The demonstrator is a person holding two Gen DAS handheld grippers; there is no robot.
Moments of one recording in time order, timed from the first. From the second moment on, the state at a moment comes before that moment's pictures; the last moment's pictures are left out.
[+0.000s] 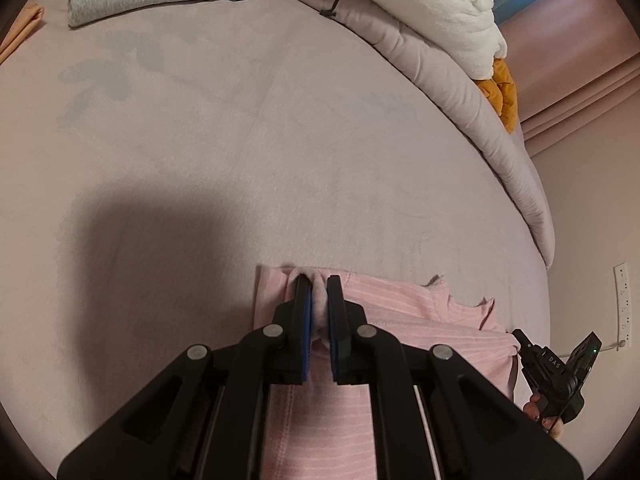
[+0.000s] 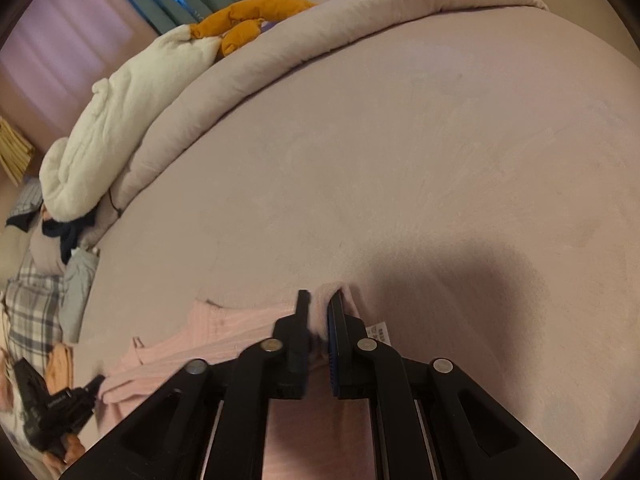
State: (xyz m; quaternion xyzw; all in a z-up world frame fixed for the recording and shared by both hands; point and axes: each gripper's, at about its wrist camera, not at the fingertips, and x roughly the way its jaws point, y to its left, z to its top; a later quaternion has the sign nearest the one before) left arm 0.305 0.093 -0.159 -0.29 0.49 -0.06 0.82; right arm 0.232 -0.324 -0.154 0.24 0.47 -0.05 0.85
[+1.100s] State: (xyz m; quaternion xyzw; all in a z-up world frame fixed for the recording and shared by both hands) left arm 0.198 0.095 -0.138 -0.22 0.49 -0.08 0.84; right arm 0.166 -0.328 -0.136 0.18 0.49 -0.06 0.85
